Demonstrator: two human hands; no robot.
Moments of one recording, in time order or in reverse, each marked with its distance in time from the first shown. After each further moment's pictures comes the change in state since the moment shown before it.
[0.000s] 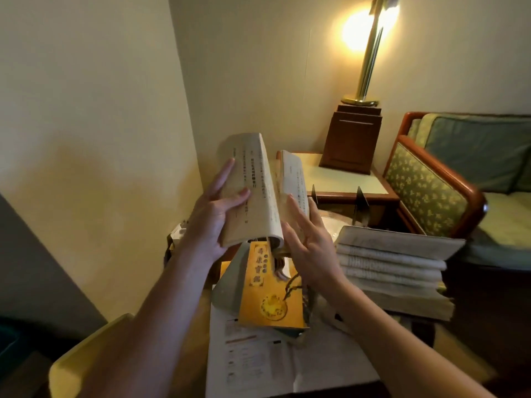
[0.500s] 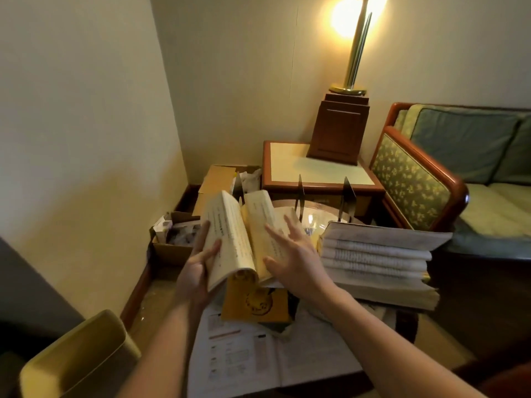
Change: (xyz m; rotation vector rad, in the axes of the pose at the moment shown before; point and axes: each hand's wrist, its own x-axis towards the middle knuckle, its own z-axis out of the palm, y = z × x) left_hand -0.017 -0.121 -0.054 -0.420 0.110 -0.286; right_hand -0.014 0.047 -0.002 -0.500 -0.203 0.008
